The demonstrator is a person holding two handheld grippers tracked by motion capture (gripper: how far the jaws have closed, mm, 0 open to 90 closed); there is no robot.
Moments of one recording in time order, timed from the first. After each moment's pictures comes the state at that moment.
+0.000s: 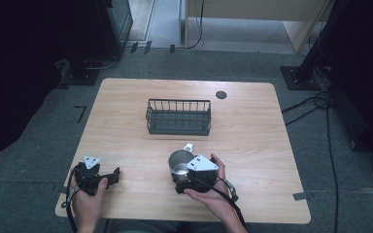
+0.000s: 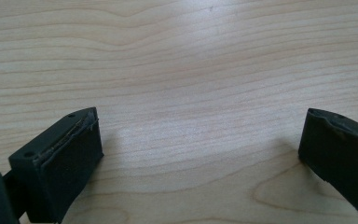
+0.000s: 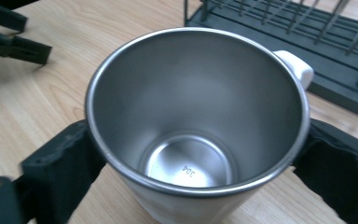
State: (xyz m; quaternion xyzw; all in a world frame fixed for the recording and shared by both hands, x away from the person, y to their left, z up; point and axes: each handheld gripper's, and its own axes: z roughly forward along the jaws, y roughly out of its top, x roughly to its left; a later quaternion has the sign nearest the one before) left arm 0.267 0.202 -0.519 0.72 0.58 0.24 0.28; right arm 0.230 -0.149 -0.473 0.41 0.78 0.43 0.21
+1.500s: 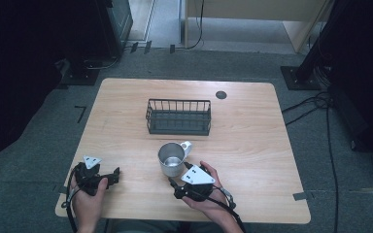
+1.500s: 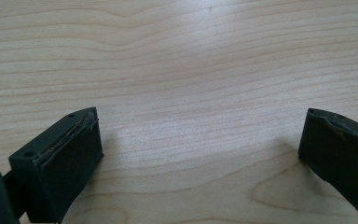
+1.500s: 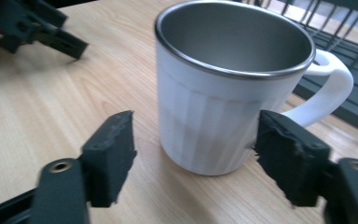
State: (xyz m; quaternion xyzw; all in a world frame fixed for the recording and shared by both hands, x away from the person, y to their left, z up) left arm 0.267 0.202 -0.519 0.72 0.58 0.24 0.28; right arm 0.215 -0.140 -0.491 0.36 0.78 0.46 0.23
